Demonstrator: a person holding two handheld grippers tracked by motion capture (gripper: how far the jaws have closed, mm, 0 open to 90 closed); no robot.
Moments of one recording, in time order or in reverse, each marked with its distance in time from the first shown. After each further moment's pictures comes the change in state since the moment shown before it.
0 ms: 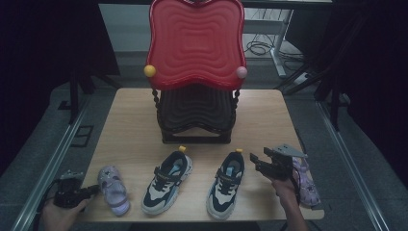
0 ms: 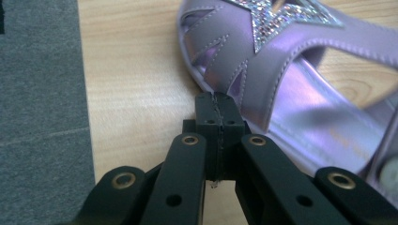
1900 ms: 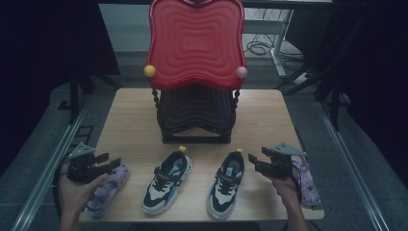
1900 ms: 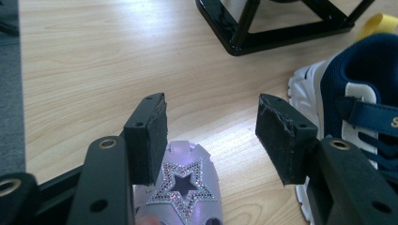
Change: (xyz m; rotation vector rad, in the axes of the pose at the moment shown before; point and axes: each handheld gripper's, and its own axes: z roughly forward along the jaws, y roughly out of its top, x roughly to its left) left arm -0.054 0.071 -0.025 -0.252 -0.126 0.168; right arm 0.002 0.005 -0.002 0.029 0.046 -0.053
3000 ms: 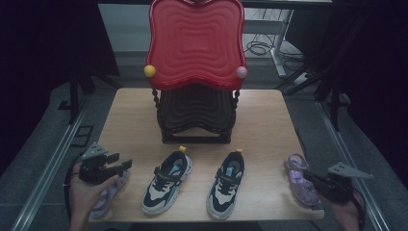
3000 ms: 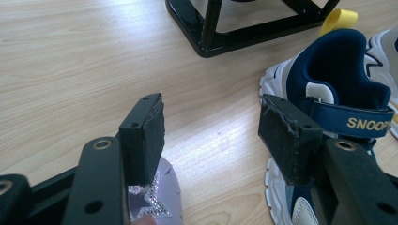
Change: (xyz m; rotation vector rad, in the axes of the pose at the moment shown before) left arm -0.030 0.010 0.007 0.013 -0.019 0.047; right arm -0.084 -0.046 -0.124 0.082 -0.062 0.014
